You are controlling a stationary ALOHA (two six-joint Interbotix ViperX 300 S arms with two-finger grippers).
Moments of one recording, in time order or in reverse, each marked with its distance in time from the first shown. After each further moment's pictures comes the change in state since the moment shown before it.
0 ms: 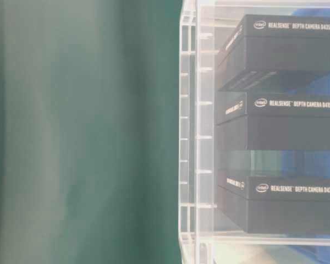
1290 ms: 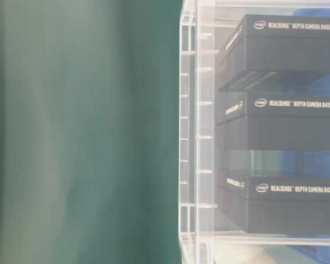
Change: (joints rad) left arm -0.057 0.179 -0.232 0.000 1.081 -0.026; right arm -0.002 0.130 -0.132 -0.046 1.123 0.471
